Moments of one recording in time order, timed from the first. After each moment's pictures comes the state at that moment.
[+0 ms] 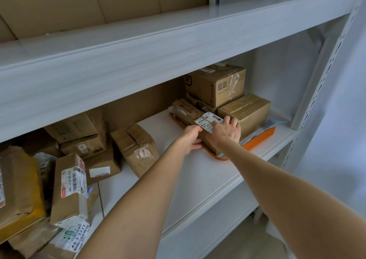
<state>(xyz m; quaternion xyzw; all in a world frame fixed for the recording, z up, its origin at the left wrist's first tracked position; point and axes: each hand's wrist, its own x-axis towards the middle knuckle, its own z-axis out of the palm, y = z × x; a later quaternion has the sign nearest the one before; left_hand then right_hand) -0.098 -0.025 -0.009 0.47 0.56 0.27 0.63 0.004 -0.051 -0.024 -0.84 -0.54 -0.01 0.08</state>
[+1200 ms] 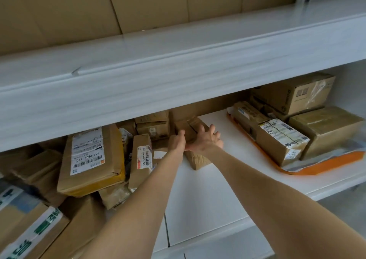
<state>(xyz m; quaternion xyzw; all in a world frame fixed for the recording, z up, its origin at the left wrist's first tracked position) -0.304 -0.025 -0.013 0.33 0.72 0.43 0.43 -0.215 -0.025 -0.014 -0.72 -0.65 0.20 0.10</state>
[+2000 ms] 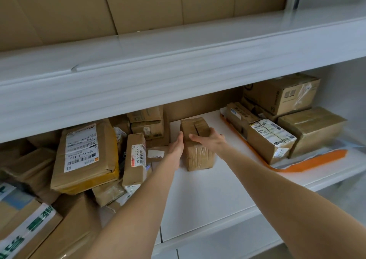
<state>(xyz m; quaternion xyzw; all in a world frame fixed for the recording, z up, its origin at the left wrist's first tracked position) -0.291 -0.051 -0.020 0.30 0.71 0.37 0.53 -0.164 -0.027 -0.016 -0.70 -0.53 0.43 0.23</state>
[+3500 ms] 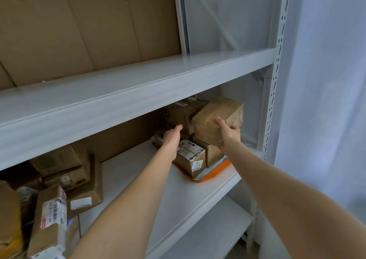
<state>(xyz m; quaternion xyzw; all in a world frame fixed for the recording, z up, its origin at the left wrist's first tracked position) -0.065 -0.053 0.068 0.49 0.55 0.39 0.55 0.097 -0.092 0.044 -0.59 -0.12 0.42 0.68</state>
